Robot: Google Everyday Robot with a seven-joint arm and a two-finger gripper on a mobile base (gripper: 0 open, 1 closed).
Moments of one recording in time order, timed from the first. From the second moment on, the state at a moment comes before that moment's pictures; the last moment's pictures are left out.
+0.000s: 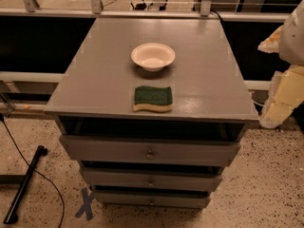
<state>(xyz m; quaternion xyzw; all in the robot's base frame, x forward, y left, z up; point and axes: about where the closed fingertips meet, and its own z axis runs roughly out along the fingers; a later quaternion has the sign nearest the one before) 0.438 -0.217 0.976 -0.60 0.78 -0.03 0.16</state>
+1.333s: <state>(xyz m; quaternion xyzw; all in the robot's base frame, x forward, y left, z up) 0.496 -0.137 0.912 -0.58 0.72 0.13 0.36</state>
